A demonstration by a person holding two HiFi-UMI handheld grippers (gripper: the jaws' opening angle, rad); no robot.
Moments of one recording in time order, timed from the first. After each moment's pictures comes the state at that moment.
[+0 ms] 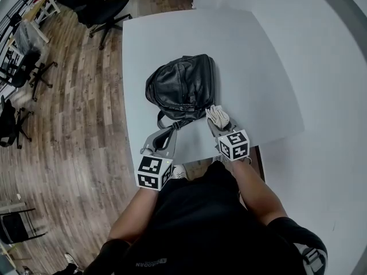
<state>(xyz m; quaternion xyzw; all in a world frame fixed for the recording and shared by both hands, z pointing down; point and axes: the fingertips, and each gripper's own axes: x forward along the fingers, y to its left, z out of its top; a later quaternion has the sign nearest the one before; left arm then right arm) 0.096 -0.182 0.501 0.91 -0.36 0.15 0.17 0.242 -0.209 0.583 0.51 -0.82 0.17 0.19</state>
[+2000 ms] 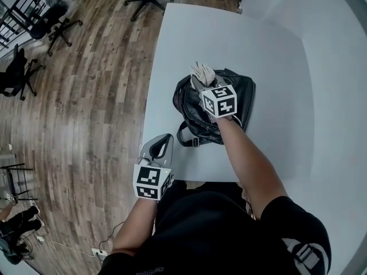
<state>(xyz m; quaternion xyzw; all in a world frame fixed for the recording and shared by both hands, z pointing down) 0.003 -0.248 0.537 0.83 -0.49 0.16 0.21 0.070 -0.471 0.569 0.39 -0.89 0.13 0.19</state>
